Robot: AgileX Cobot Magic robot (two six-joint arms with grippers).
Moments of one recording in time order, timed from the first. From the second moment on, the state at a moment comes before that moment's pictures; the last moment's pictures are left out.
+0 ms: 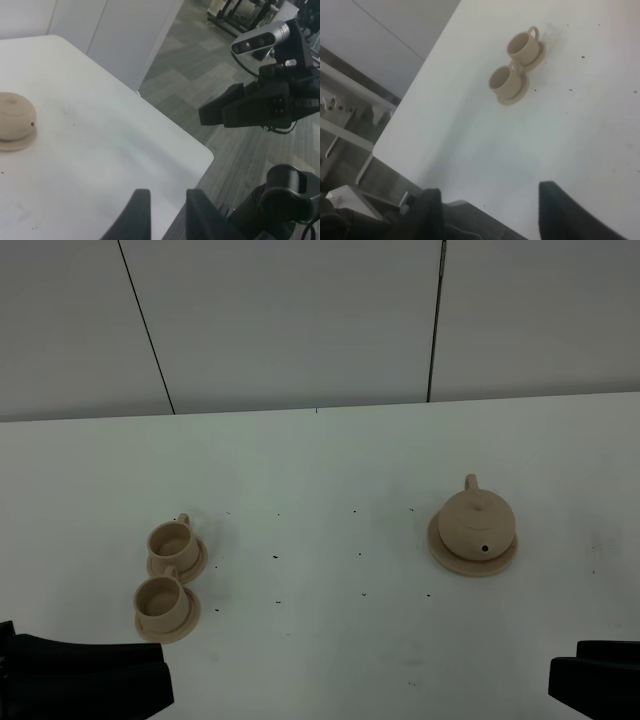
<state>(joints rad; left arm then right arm) 0.06 0.67 -0.53 -1.29 1.09 1.04 0.04 0.63 -0.49 1.19 0.96 -0.76</state>
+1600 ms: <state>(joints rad) 0.06 0.35 -0.53 -0.77 1.07 0.54 0.04 0.63 -0.49 1.18 0.99 -0.76</state>
